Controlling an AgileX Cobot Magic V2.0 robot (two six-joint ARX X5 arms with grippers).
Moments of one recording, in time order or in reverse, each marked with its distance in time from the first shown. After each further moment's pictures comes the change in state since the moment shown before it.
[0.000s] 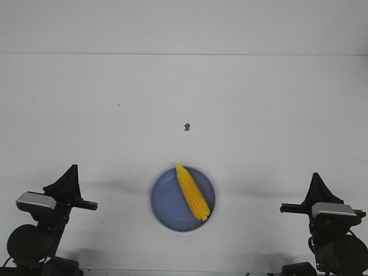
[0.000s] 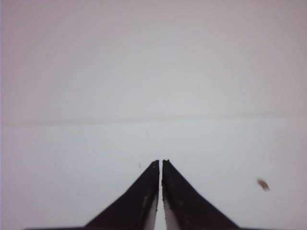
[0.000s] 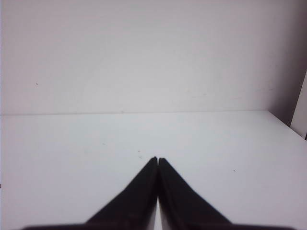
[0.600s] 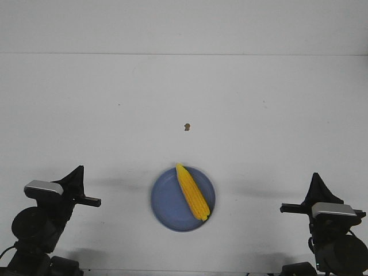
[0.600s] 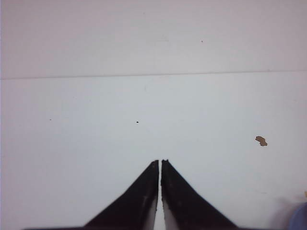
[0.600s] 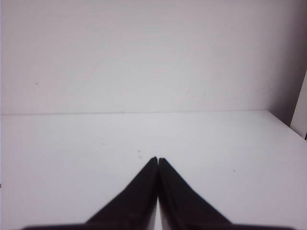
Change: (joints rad) left arm -0.018 0.174 0.166 -0.241 0.001 -0.025; right arm 0.000 0.000 0.000 0.000 0.000 0.000
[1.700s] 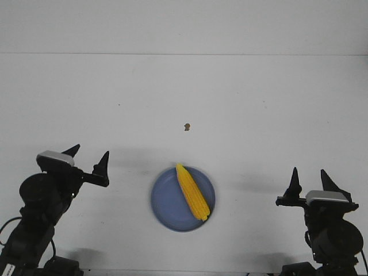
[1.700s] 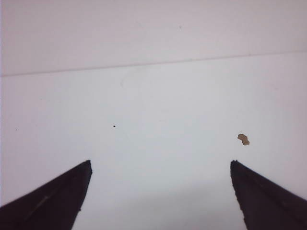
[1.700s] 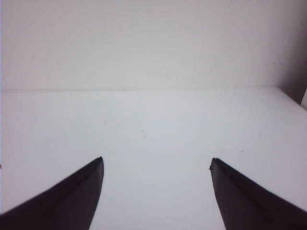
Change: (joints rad) left arm -0.003 0.259 0.135 0.051 0.070 0.026; right arm 0.000 0.078 0.002 0.005 -0.016 0.026
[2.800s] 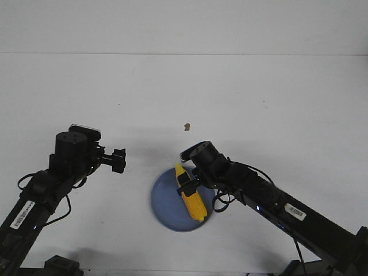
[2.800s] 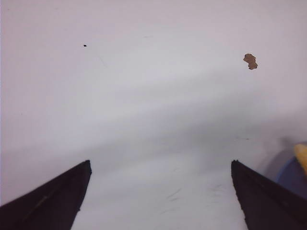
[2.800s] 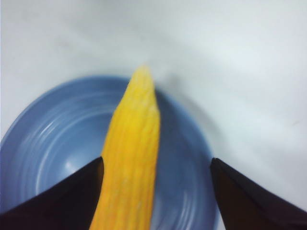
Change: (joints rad) left arm -0.055 0.490 0.342 -0.299 0.026 0.000; right arm 0.625 1.236 0.644 -0.309 -0.185 0.190
